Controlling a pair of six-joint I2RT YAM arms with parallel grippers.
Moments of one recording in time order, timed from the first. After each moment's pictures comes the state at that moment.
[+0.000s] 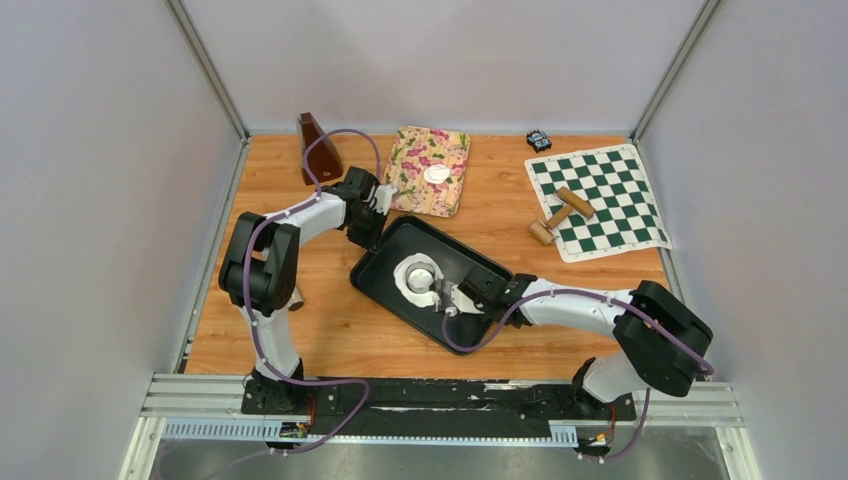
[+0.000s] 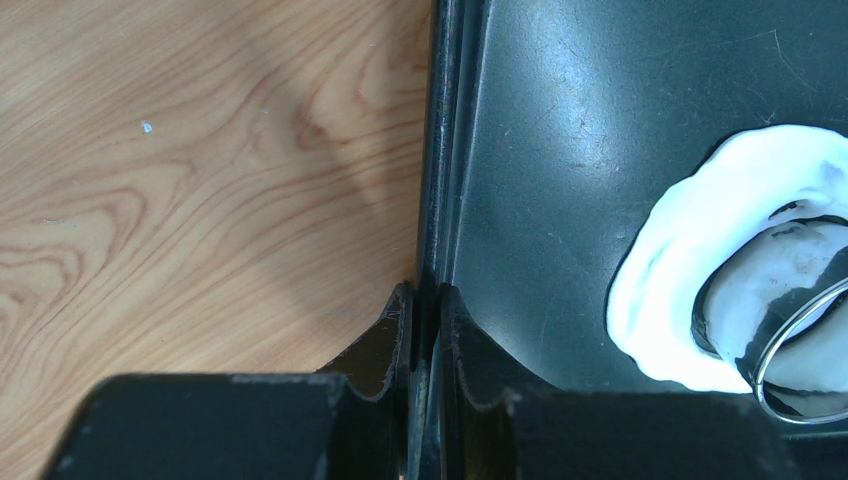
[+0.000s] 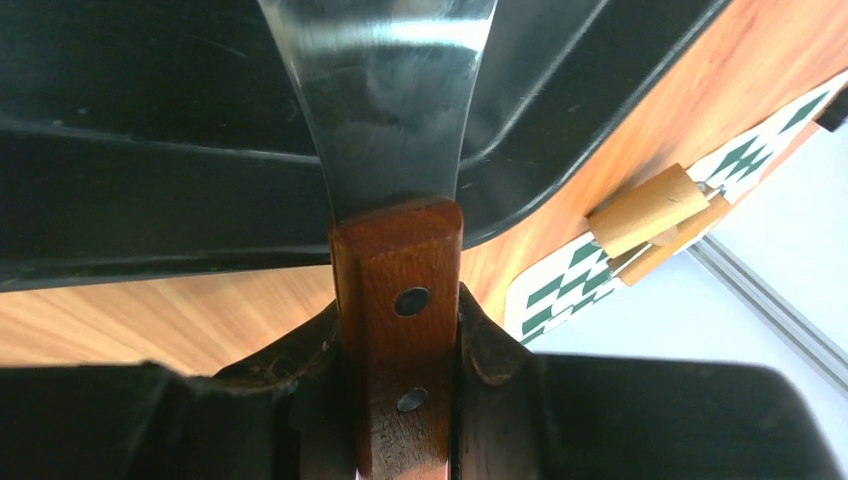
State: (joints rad) left arm -0.35 1.89 1.24 -0.54 0.18 0.12; right arm 0.93 1.46 0.71 -0.56 0.52 -0.72
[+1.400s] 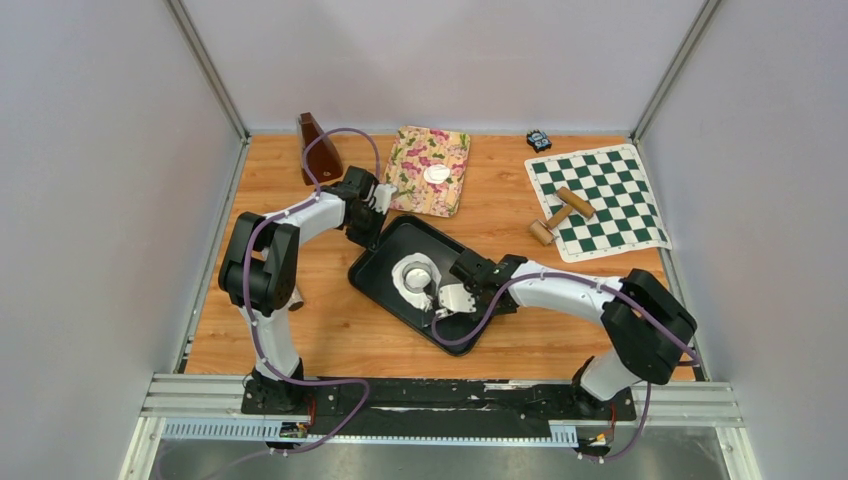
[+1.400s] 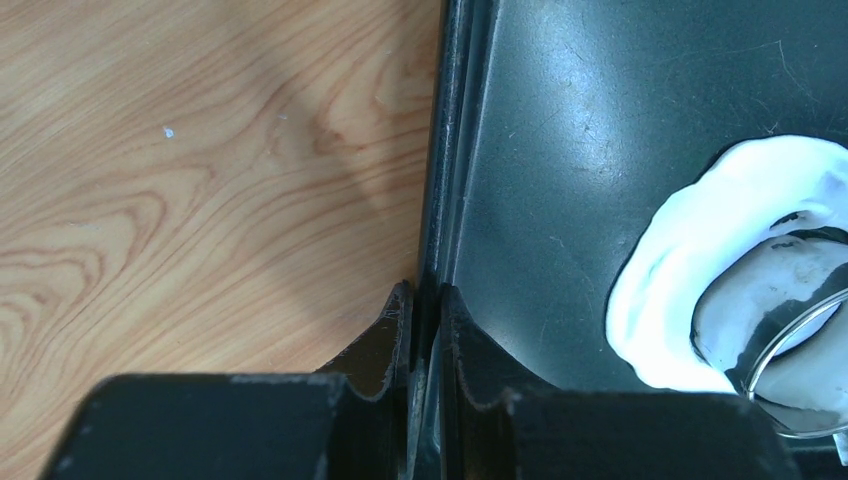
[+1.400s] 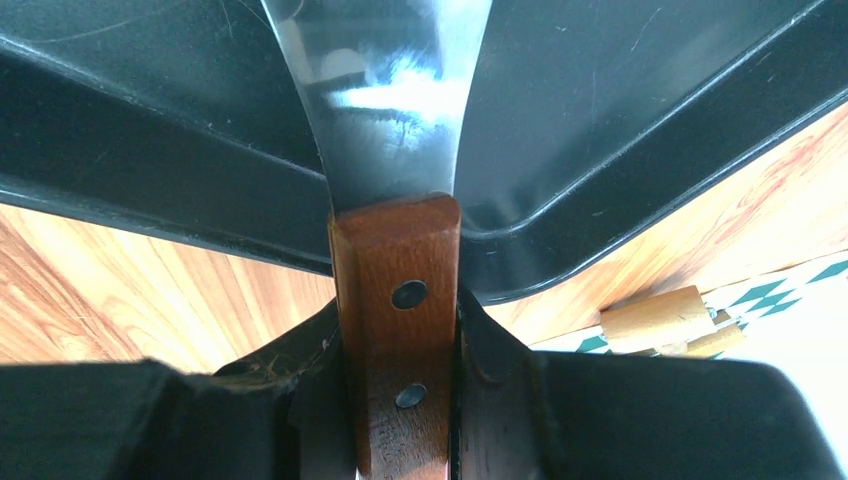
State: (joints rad) left arm -0.35 1.89 1.24 -0.54 0.18 0.13; right arm 0.89 1.53 0.86 -0.72 0.24 -0.84
